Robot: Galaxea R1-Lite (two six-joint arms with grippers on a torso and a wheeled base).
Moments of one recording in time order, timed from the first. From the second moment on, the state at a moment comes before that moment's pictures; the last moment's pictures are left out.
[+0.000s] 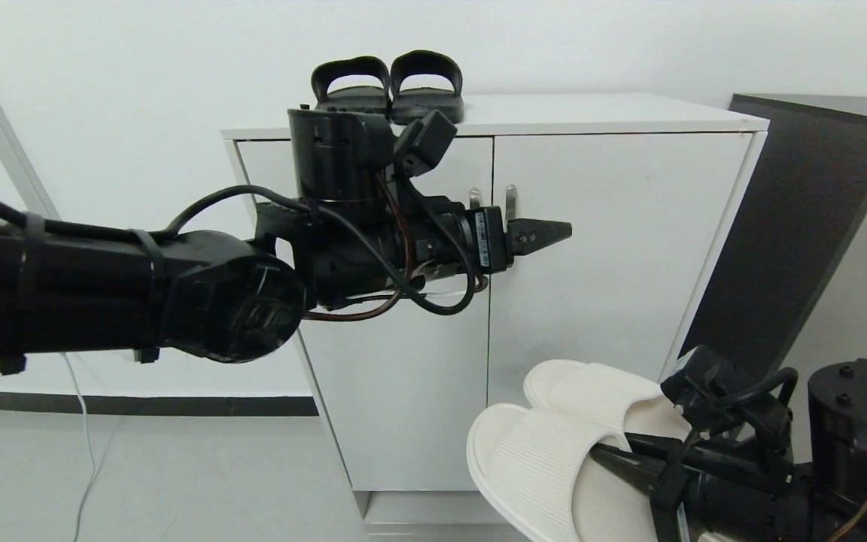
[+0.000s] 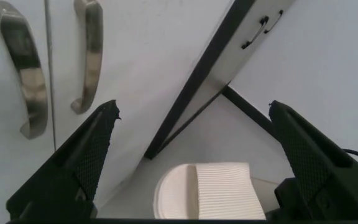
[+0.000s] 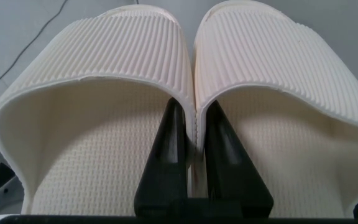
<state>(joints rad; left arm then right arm) -0.64 1.84 -1.35 -0.42 -0.35 -0.31 0.82 1.46 -0.44 -0.67 -0.06 0.00</state>
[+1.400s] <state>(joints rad) -0.63 2.04 -1.59 -0.33 -0.24 -0.31 0.82 1.46 -0.41 -0.67 -0.05 -0.01</state>
